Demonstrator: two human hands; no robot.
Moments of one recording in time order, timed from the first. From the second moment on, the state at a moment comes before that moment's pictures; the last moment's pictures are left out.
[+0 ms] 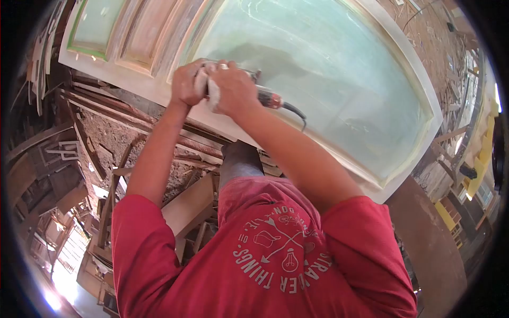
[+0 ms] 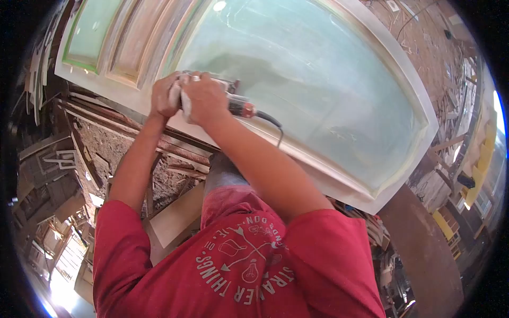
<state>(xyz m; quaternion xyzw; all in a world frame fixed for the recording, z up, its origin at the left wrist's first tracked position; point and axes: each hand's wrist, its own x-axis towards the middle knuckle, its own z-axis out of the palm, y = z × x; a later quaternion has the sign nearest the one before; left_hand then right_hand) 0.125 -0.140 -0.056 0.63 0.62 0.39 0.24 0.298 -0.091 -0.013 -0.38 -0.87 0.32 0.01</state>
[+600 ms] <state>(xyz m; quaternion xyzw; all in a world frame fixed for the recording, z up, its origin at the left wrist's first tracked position) 0.440 -0.150 -0.029 0.72 0.55 0.33 0.27 0.617 -0.149 0.004 -0.48 -0.81 0.31 0.09</state>
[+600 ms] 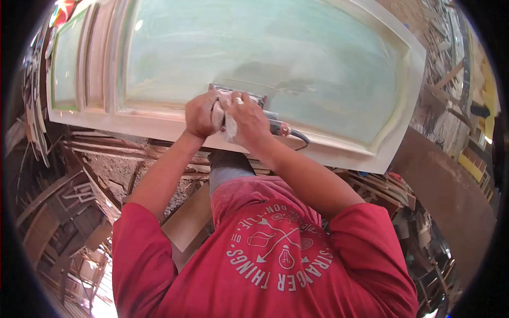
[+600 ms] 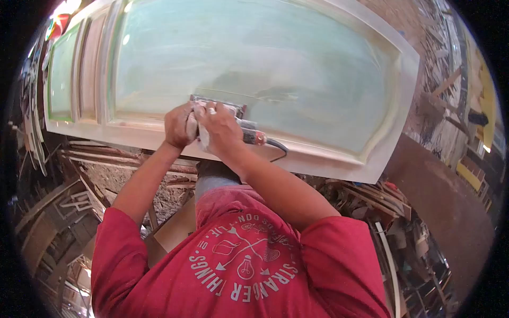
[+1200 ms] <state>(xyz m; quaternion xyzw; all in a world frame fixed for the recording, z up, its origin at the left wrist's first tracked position) 0.839 -0.171 -0.032 0.73 0.46 0.35 0.37 1.010 -0.213 0.019 -0.60 -0.75 0.28 0.01</state>
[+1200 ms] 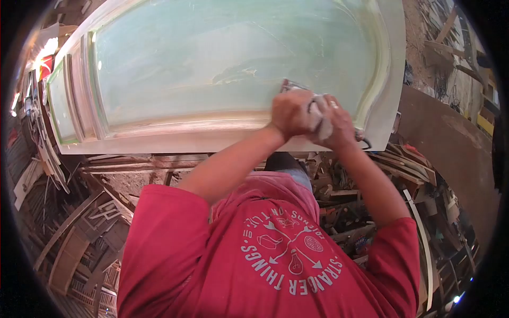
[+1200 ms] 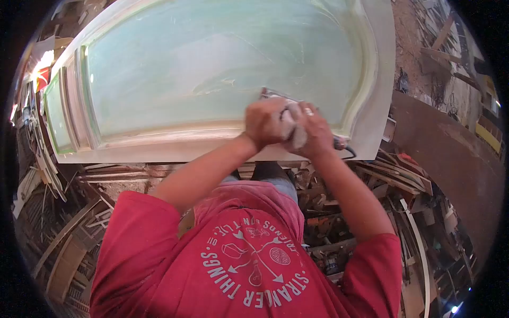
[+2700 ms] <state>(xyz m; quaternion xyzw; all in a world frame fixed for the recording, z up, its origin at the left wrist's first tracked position) 0.326 -0.162 -0.054 0.78 0.52 0.28 0.19 0.513 -0.149 -0.011 -0.48 -0.82 0.31 0.07</state>
